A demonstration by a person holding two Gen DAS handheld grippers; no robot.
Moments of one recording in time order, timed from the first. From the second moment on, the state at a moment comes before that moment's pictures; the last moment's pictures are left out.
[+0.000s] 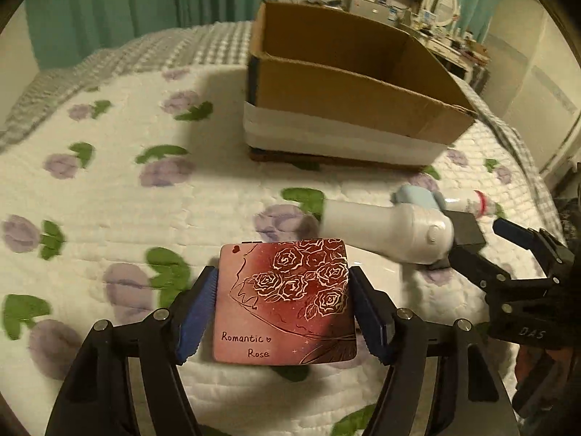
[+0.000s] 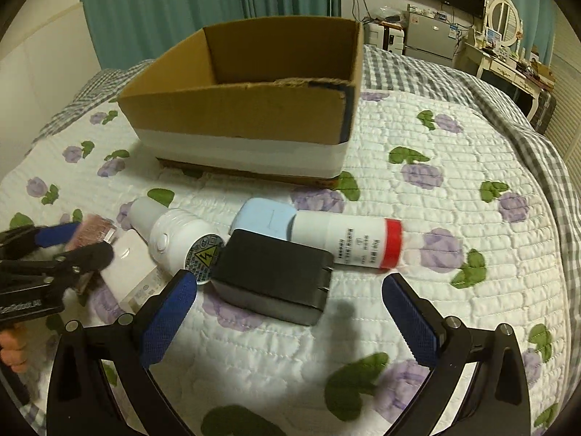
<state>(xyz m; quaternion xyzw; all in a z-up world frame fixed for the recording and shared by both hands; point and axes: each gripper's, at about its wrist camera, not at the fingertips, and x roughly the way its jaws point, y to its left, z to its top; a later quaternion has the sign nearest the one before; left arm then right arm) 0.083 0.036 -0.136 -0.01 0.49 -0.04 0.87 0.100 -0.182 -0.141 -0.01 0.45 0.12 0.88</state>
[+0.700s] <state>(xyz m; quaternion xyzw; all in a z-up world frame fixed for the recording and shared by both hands) 0.075 0.029 -0.109 0.02 0.44 0.03 0.90 0.095 -0.182 -0.142 0.00 0.45 0.12 0.89</state>
